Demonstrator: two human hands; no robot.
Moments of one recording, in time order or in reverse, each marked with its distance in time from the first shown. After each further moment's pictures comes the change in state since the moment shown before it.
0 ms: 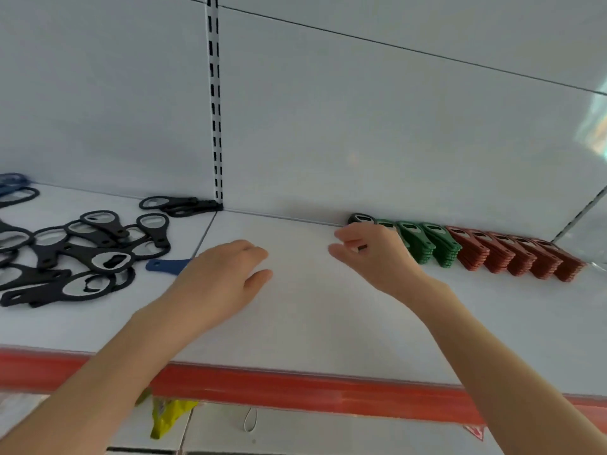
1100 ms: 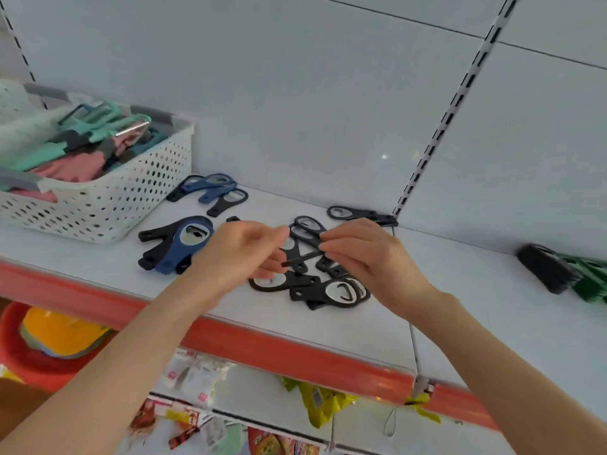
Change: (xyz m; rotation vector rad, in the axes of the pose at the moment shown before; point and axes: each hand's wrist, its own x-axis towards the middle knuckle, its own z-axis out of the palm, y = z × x) left_hand -0.102 -0.233 -0.106 -1.054 0.116 -0.519; right_hand 0.041 -0.222 0.186 -0.042 0.123 -0.862
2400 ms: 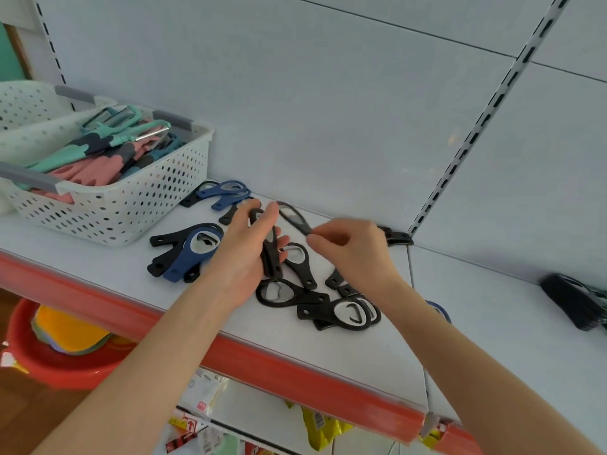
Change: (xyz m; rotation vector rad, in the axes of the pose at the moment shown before) left_hand 0.031 -0.001 0.009 -0.633 0.183 -0.070; right_hand 0.049 -0.011 0.020 0.359 -0.054 0.680
